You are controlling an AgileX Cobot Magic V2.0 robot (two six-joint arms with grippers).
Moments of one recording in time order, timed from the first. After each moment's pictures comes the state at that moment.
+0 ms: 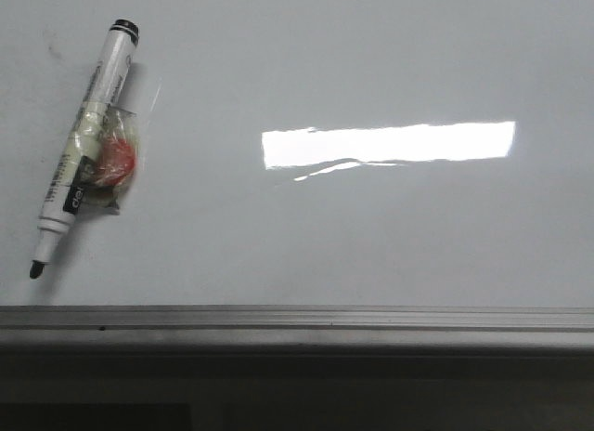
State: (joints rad) left arm 0.06 -0.01 0.00 0.01 0.34 0.01; right arm -0.04 -0.01 0.01 -0.02 0.33 0.04
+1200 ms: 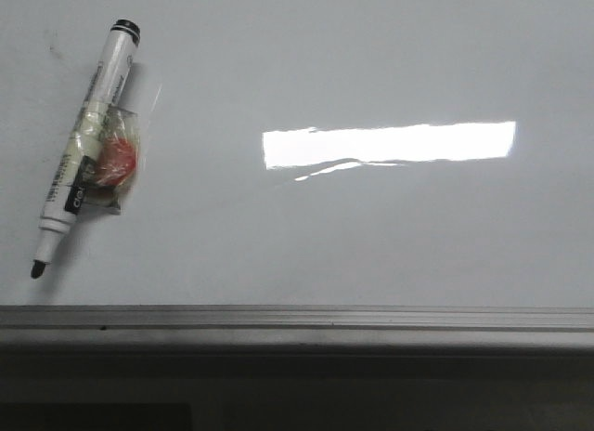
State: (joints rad) left arm 0.06 -0.01 0.00 0.01 0.34 0.01; right arm -0.04 -0.01 0.01 -0.02 0.33 0.04
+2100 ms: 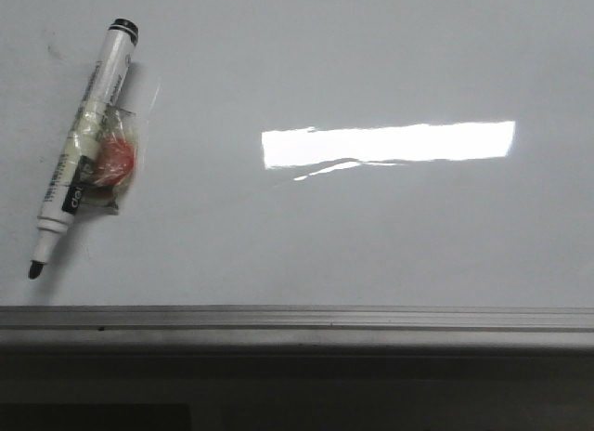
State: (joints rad) left arm 0.06 -0.01 0.00 0.09 0.22 0.01; right arm -0.05 -0.01 0.01 0.10 0.17 0.04
